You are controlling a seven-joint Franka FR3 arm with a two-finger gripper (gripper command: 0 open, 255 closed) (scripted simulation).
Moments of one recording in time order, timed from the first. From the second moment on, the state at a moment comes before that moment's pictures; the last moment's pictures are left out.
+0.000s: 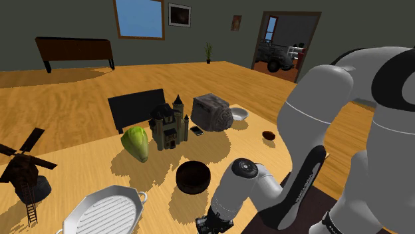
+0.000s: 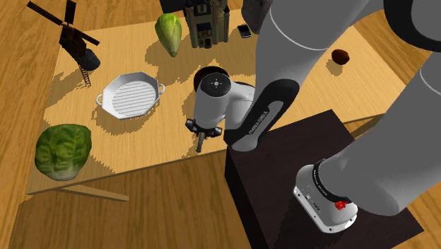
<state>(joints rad) 0.37 0.27 0.30 -2.64 -0.53 3.09 1.75</state>
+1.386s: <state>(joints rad) 0.05 -0.13 0.77 -2.67 0.29 2.77 1.14</state>
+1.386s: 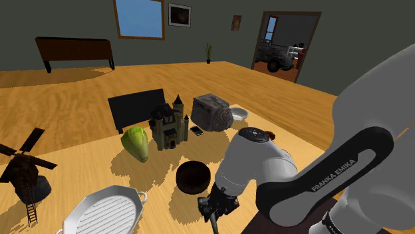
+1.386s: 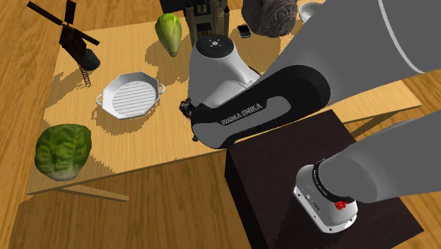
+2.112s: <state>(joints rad) -0.04 -0.06 0.66 -2.54 0.22 2.68 1.01</state>
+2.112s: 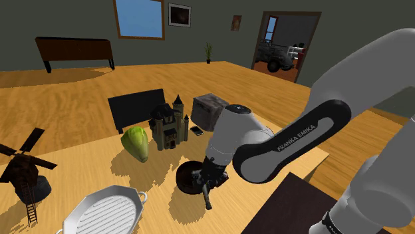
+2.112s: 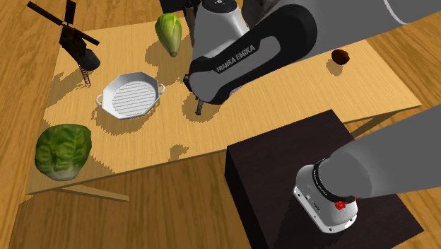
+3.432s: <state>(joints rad) -0.14 0.31 0.48 -2.22 -0.06 2.66 0.93</state>
